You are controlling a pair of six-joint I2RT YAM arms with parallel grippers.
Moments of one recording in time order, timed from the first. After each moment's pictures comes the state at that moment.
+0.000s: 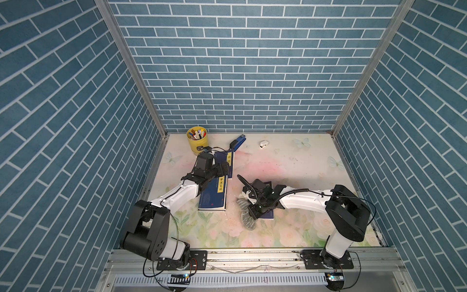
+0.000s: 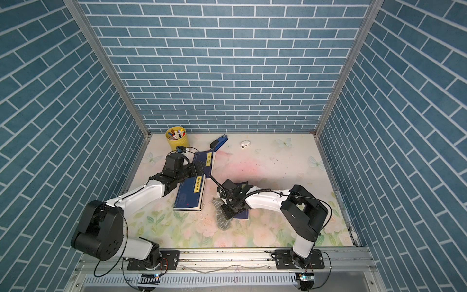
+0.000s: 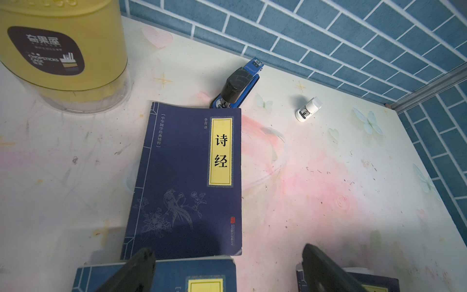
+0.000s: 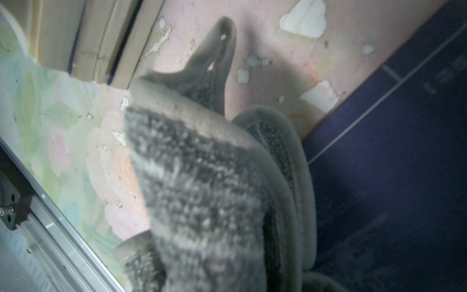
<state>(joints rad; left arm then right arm) -0.33 1.44 0.81 0.01 0.05 -0.46 0.97 1.75 1.01 -0.47 -0.23 0.34</state>
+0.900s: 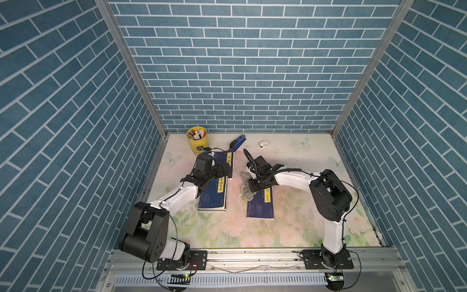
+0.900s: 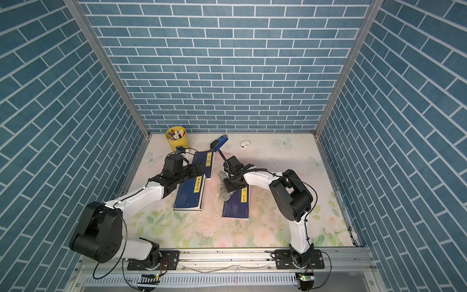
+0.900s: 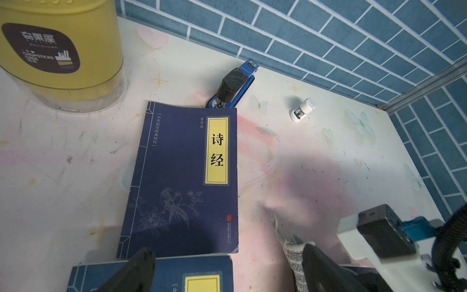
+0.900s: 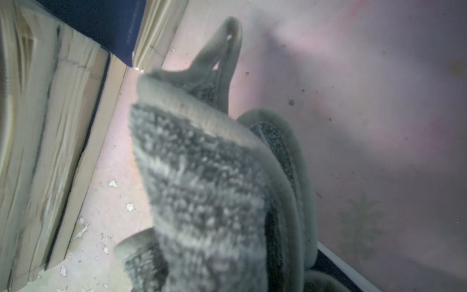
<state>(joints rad) -0.33 1.43 0.79 0.05 0.07 -0.46 0.79 1.97 1.30 -0.46 -0.17 0.26</state>
